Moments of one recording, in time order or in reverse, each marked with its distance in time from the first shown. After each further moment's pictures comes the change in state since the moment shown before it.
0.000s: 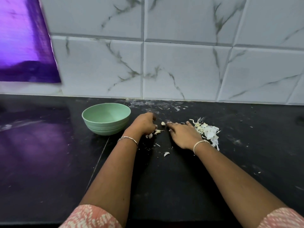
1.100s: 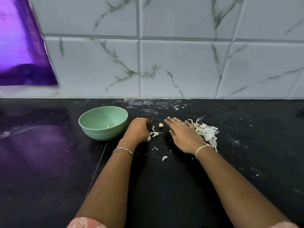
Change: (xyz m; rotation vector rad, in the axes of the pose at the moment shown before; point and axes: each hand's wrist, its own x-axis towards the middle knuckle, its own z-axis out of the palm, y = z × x) left_hand -0.015 -0.005 -0.001 0.006 0.076 -0.012; right_hand -0.005 0.008 -0.003 0.075 0.093 -0.084
